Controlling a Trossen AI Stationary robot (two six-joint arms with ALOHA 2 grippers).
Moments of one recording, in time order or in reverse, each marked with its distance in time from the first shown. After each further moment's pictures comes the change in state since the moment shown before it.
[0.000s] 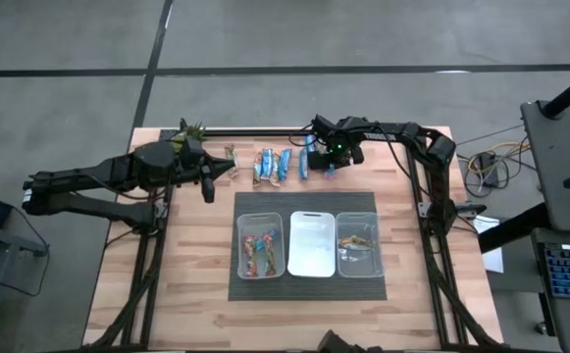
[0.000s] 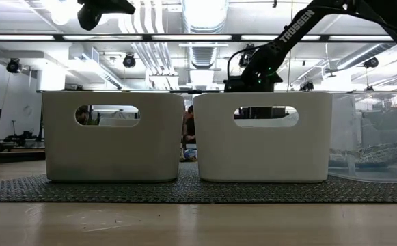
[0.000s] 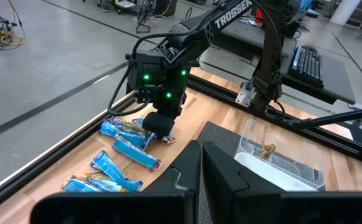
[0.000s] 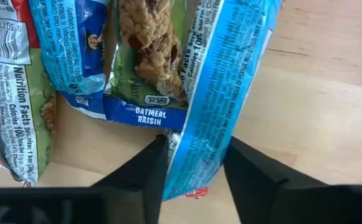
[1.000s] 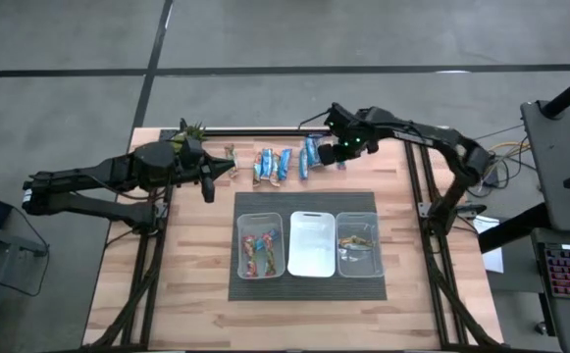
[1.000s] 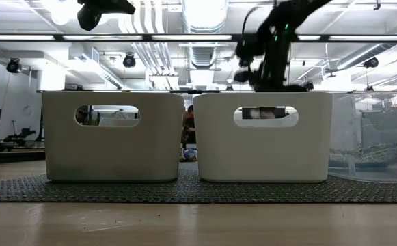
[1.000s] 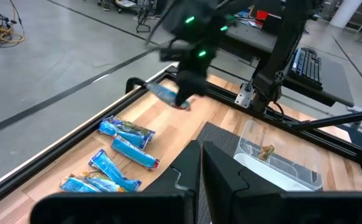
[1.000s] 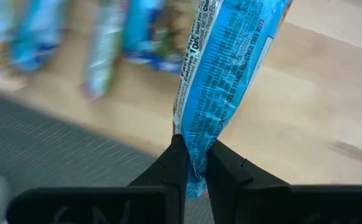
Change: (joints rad) left arm 0.000 0.000 0.000 0.001 0.000 -0.015; right arm 0.057 -0.318 0.000 -0.175 0.057 -0.113
